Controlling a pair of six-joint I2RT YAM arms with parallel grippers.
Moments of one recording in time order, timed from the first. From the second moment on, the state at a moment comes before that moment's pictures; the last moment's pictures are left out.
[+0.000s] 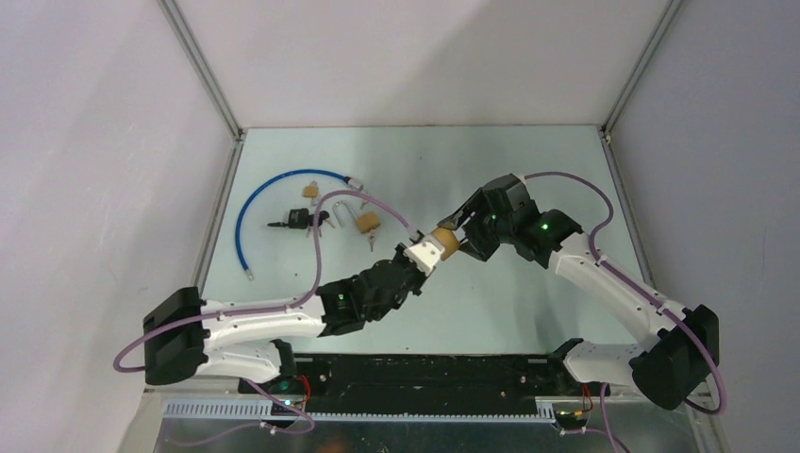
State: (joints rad) left arm -1.20 1.21 0.68 0.28 -0.48 -0.03; right arm 0.64 1.23 1.09 -0.62 -0.04 1.32
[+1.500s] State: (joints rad) left arm -0.91 1.13 0.64 0.30 -0.02 -0.57; right arm 0.65 1.22 1.09 -0.53 -0.15 0.89
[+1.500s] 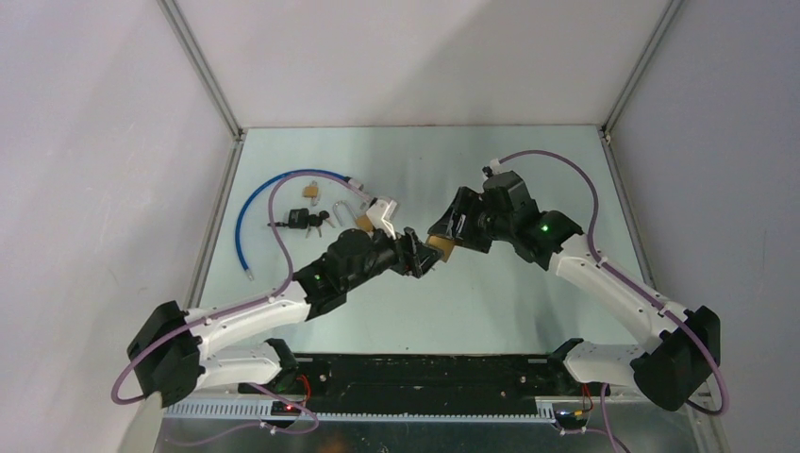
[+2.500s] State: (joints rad) left arm -1.03 1.16 0.68 0.12 -0.19 -0.41; right arm 0.66 1.19 1.21 -0.64 0.03 1.05
